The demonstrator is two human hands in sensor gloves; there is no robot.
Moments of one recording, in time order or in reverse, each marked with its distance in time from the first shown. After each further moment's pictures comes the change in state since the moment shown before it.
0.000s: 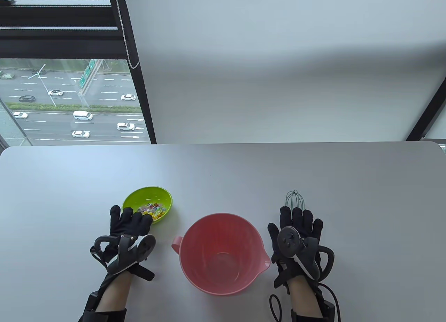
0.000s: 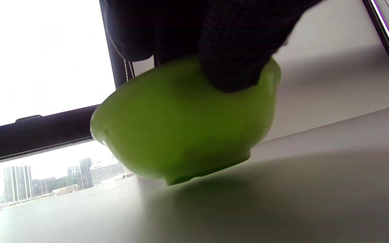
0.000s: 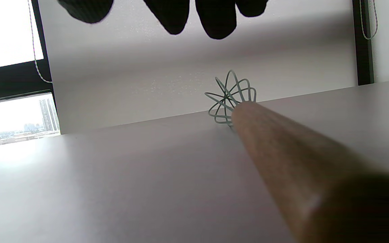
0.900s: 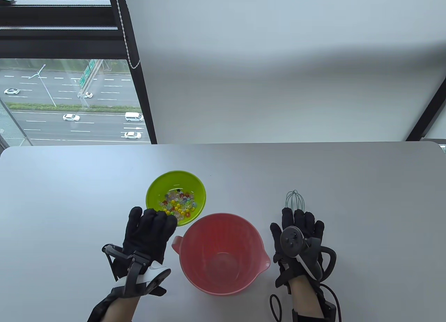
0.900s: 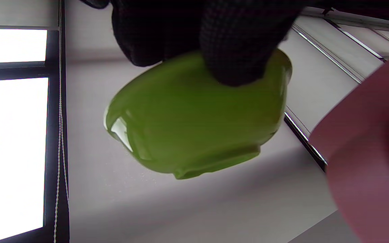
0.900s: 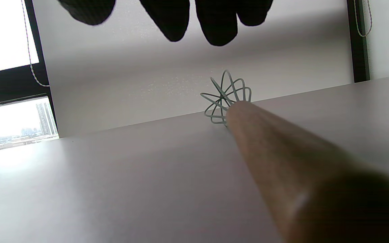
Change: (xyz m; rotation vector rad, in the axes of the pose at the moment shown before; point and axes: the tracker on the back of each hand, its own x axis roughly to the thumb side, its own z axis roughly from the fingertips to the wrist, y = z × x) left_hand 0.053 0.097 0.024 0.459 -0.236 0.017; right_hand -0.003 0.000 0.000 0.001 0.013 -0.016
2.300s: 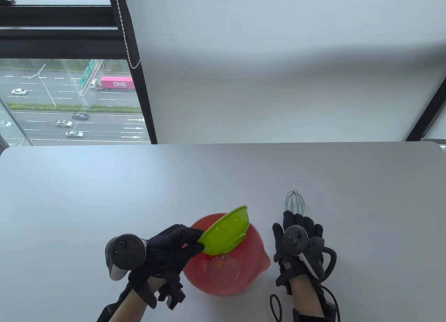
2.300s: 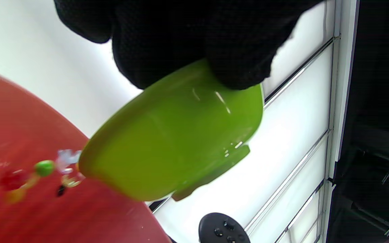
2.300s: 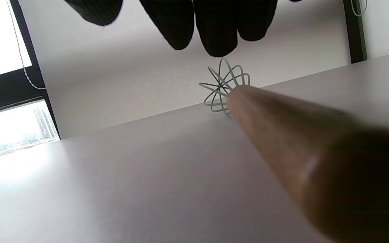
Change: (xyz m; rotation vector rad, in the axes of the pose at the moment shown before) left_hand -0.006 0.013 -0.034 -0.293 0.303 1.377; right_hand -0.005 0.002 -0.002 0.044 0.027 -0.059
